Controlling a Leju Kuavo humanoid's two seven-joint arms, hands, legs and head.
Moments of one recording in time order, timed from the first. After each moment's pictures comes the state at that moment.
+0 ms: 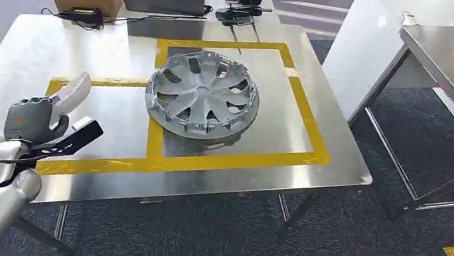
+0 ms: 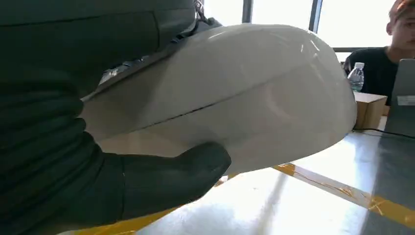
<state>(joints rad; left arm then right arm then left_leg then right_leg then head) -0.85 -0.01 -0.39 -0.25 -1.03 0.57 -0.05 -0.01 0.16 -0.60 -0.17 0.49 0.07 -0.05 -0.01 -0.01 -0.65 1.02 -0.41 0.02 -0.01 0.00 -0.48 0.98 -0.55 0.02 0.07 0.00</state>
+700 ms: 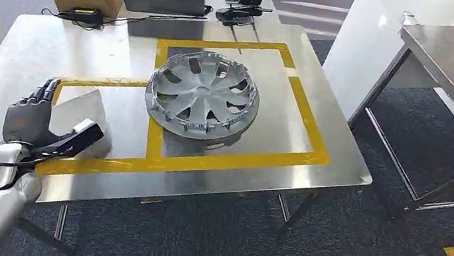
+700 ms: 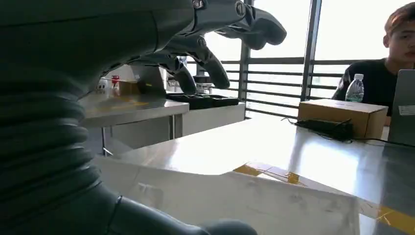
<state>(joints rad) -0.84 -0.02 -0.39 -0.25 -1.05 0.62 -0.03 -0.02 0.16 -0.59 -0.17 0.52 0.07 -0.03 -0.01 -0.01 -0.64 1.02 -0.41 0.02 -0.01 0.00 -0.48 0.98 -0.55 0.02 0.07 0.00</state>
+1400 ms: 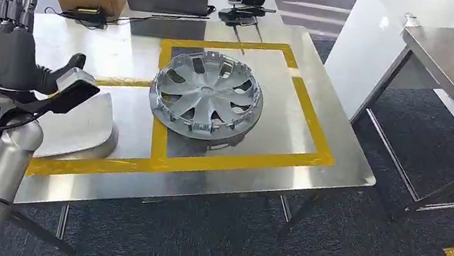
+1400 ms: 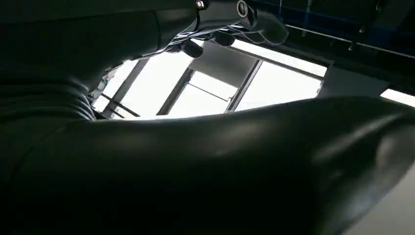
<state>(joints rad) -0.92 -0.17 -0.11 -0.55 -0.99 0.70 -0.52 -0.02 0.16 -0.59 -0.17 0.51 0.07 -0.02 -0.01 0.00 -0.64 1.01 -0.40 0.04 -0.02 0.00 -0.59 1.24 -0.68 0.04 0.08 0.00</state>
